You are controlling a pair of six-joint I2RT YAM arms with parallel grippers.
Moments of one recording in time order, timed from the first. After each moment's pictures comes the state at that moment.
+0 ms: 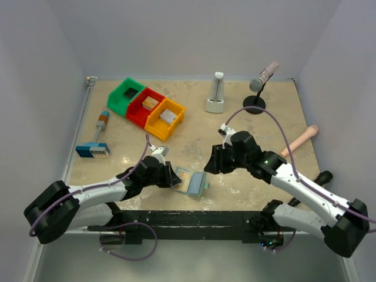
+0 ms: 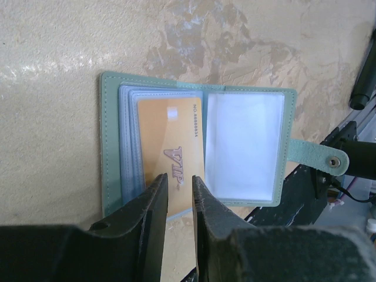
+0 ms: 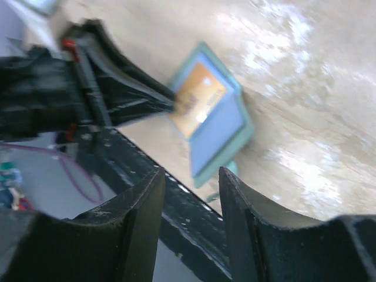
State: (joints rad) left arm -0.81 1.15 0.30 0.22 0.13 -0.84; right arm 0.72 1.05 0.78 -0.51 -0.23 0.58
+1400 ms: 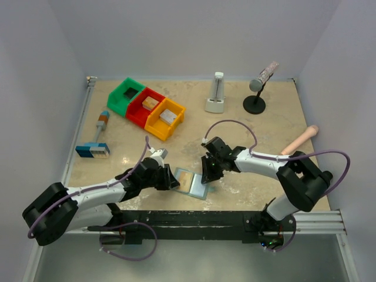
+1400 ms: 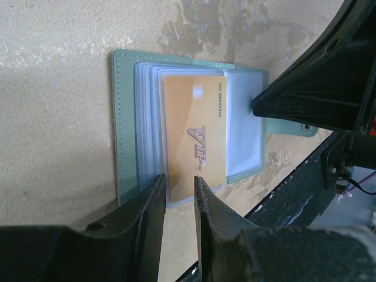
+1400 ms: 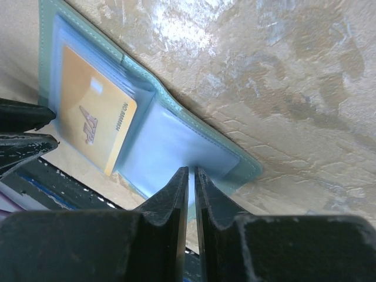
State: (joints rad) left arm -0.81 1.12 0.28 0.17 0.14 -0.84; right arm 0.76 1.53 0.76 -0.34 -0.24 0.62
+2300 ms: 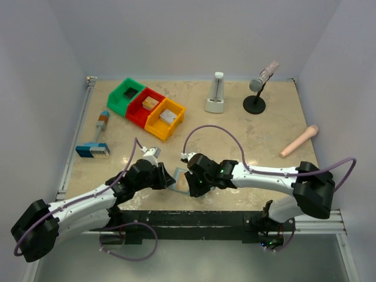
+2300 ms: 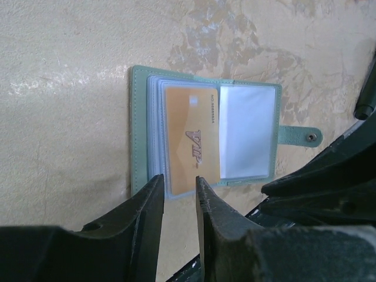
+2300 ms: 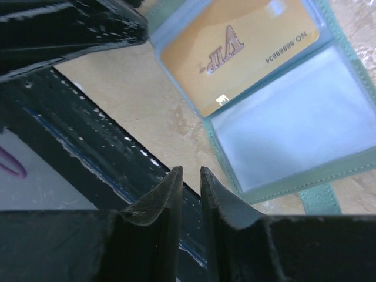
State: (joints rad) left arm -0.81 0.90 0.27 0.02 0.04 -0.84; right arm 1.11 1.40 0.84 -0.42 -0.07 0.57
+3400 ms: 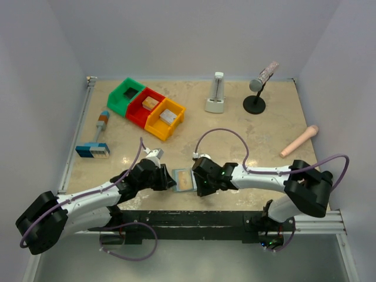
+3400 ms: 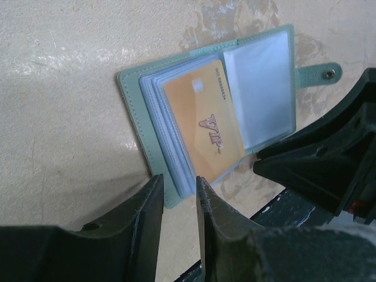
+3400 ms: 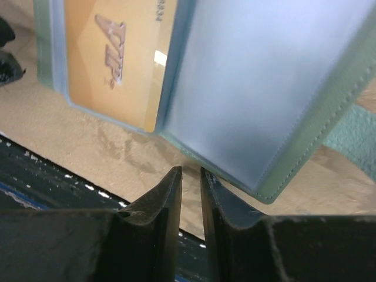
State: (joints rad) left arm -0.81 1.01 0.27 0.06 0.07 -0.84; right arm 1.09 1.47 0.72 -0.36 0.03 0.76
